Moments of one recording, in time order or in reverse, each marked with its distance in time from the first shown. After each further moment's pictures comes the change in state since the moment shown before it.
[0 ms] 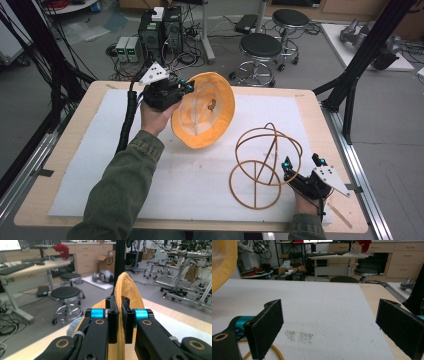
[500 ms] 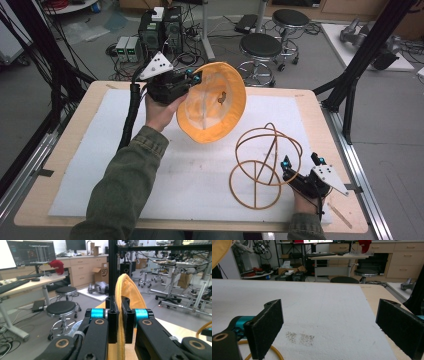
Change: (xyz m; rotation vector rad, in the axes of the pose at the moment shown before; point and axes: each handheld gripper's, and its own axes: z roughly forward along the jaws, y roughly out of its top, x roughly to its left) left arm -0.020 0.029 0.002 -0.077 -0.044 0.040; right arm 0.002 0.001 0.003 -0.003 0.000 0.002
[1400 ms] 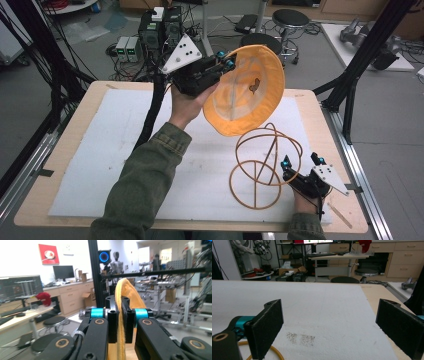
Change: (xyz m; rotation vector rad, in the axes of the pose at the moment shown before) left arm -0.063 0.056 0.028 -0.194 -0.105 0.076; right arm 0.000 0.000 0.000 -0.001 0.002 0.013
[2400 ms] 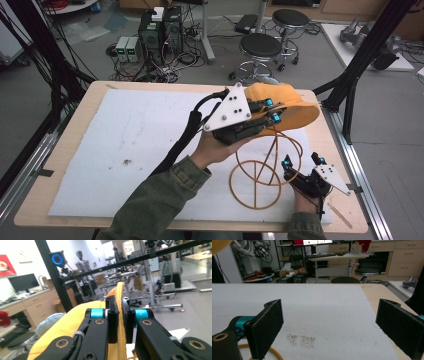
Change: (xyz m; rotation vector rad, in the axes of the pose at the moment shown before) left arm -0.112 -0.011 0.006 0.052 -0.288 0.146; right arm -0.003 0.000 0.001 -0.009 0.002 0.028
